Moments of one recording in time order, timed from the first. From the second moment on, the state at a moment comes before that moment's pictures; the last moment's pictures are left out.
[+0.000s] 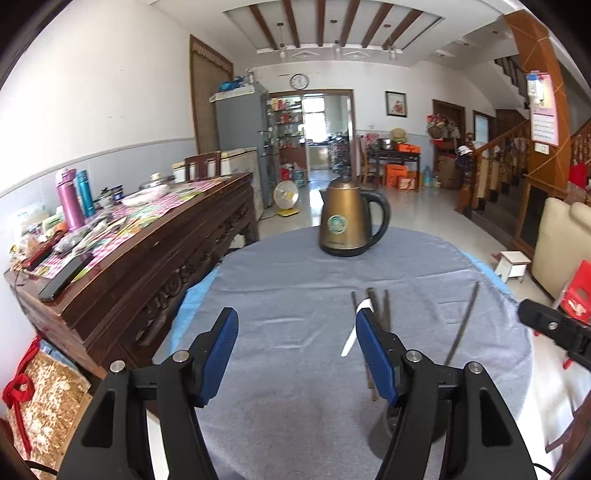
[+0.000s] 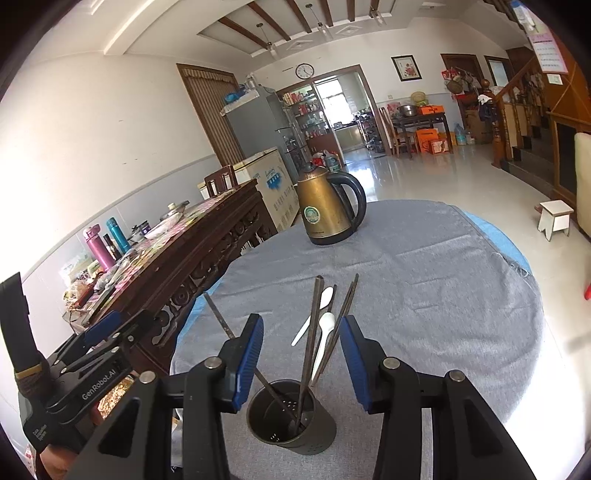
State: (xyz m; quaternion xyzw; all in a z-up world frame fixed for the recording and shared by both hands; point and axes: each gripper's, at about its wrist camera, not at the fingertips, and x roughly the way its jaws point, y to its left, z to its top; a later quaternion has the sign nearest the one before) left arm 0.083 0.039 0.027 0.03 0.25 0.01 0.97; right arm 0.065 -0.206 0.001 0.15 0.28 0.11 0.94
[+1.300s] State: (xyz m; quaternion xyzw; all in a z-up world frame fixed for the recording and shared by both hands) left arm 0.160 0.114 -0.105 -0.06 0.44 0.11 0.89; right arm 0.126 -0.223 -0.081 0.17 0.38 0.03 0.91
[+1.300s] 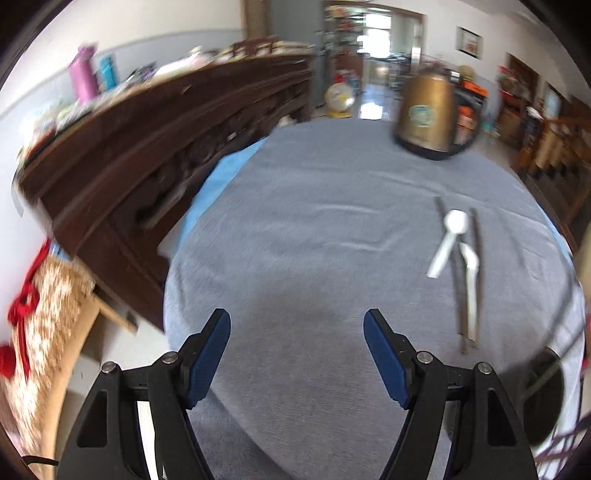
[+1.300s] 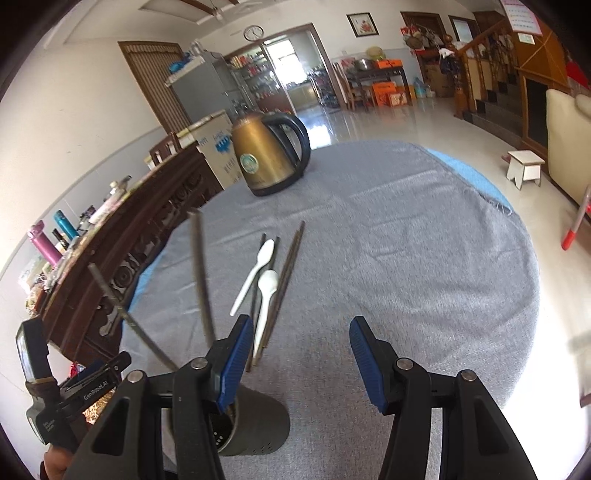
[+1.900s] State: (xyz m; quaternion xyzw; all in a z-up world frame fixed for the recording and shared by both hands) left arm 0.124 0.250 -0.166 -0.21 0.47 0.24 0.82; right arm 0.166 -0.179 -0.098 0.14 0.42 0.02 0.89
